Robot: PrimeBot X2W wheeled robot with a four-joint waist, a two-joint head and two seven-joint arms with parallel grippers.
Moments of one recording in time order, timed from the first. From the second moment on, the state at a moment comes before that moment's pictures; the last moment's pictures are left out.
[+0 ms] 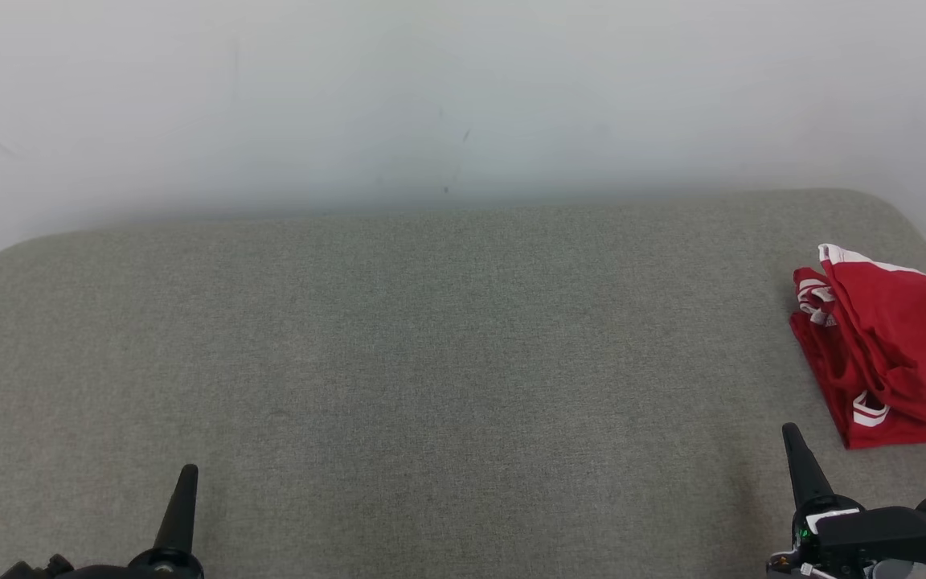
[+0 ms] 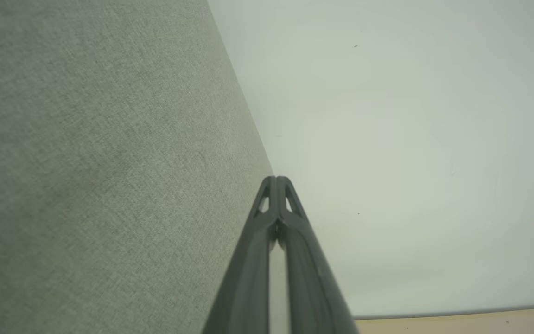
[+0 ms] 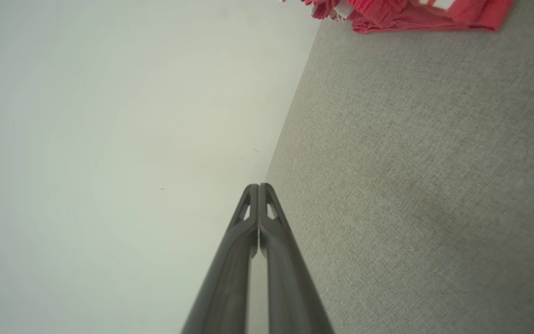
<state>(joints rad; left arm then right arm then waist) -0.05 0.05 0.10 0.25 -1.31 -0.11 0.04 -0.09 -0.07 -0.07 0.29 1.32 0.13 0.04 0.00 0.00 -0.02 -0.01</state>
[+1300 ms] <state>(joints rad) -0.10 0.05 0.11 0.25 -1.60 -0.13 0.11 -0.10 -0.05 -0.11 0.25 1.59 0.13 0.11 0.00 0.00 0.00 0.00</state>
